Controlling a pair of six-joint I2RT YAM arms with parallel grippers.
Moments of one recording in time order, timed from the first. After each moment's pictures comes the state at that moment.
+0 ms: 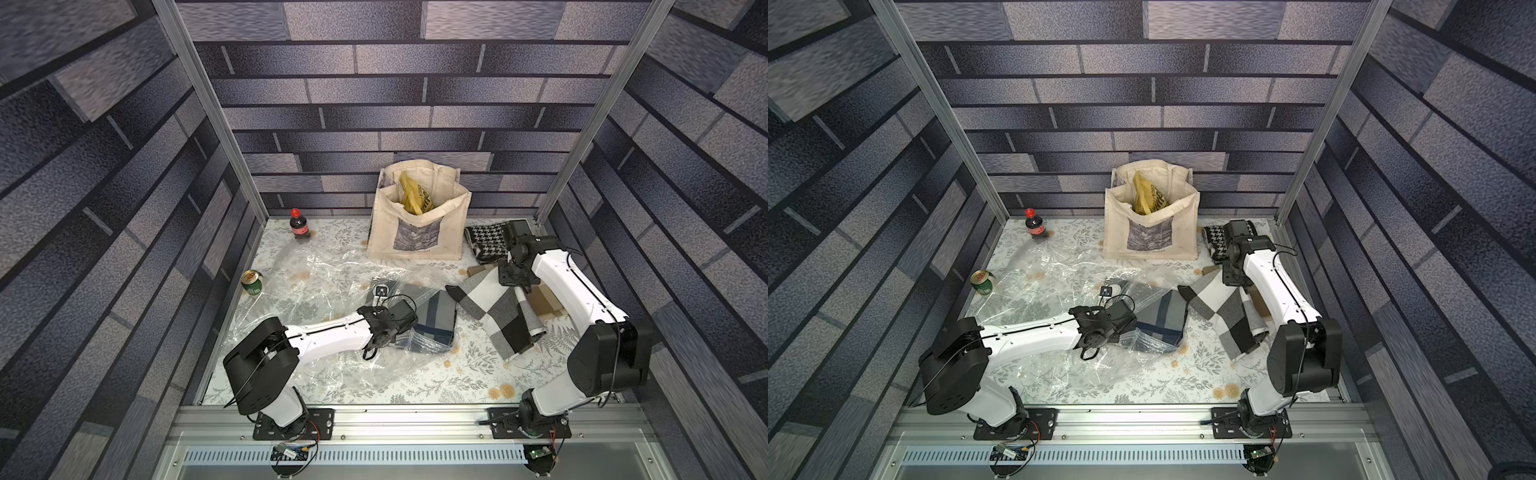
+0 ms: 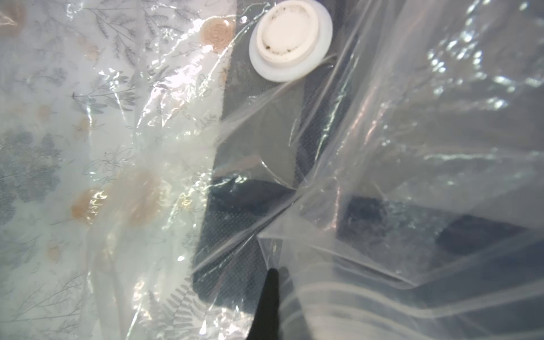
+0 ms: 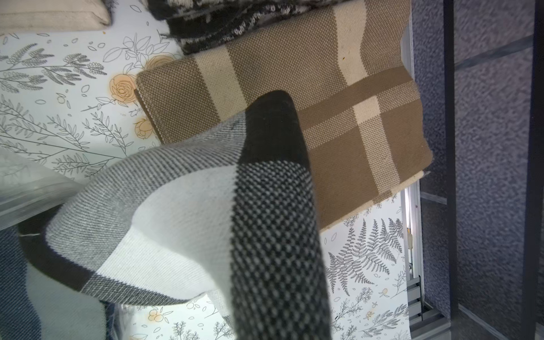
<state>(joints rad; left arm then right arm) -0.93 1.54 0.91 -0.65 -0.46 -0.79 0.14 1.57 1.39 -1.11 0.29 0.22</state>
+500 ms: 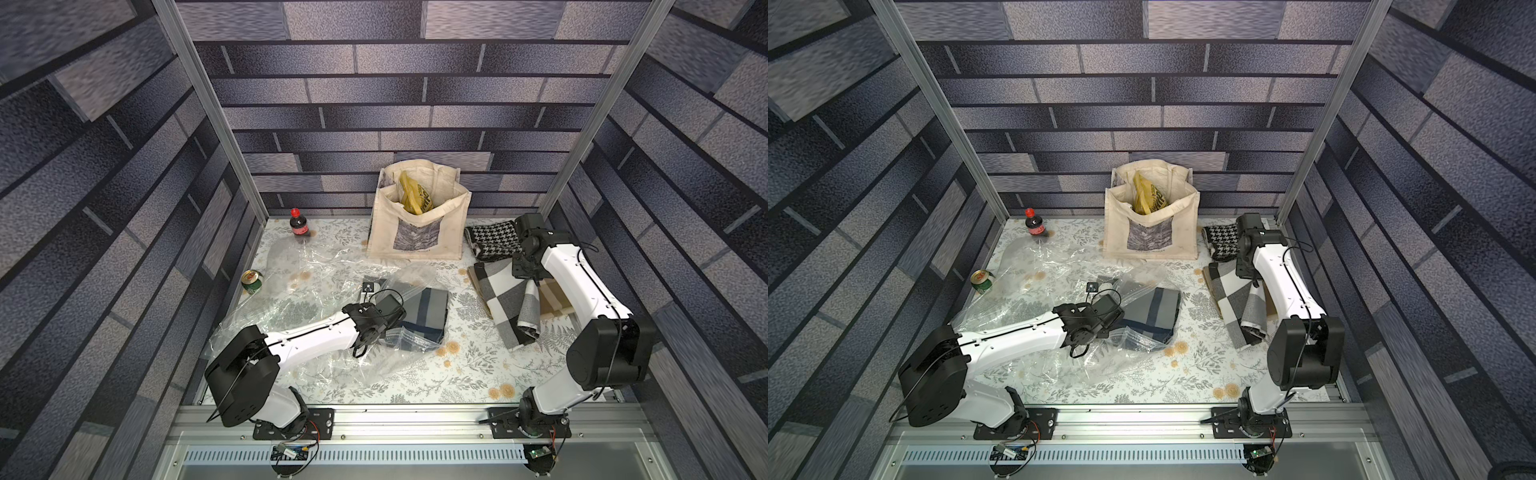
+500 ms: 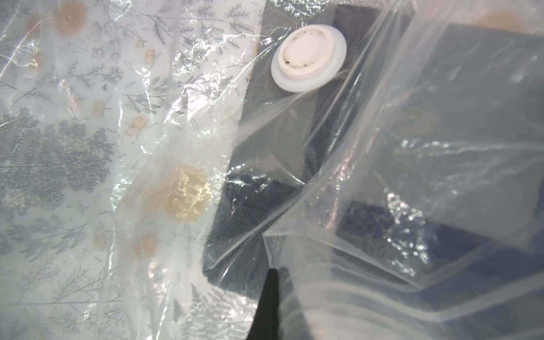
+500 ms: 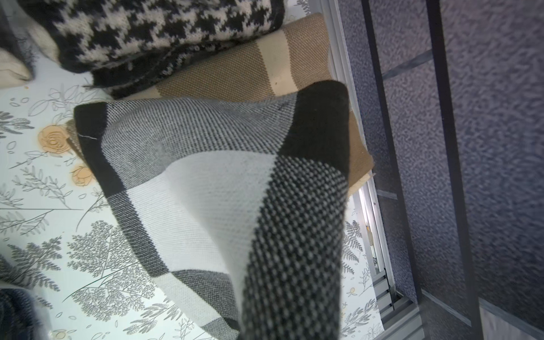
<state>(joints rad) -0.88 1.46 0.88 -0.67 -0.47 -0.79 0.04 1.59 1.45 -1.12 0.40 0.21</state>
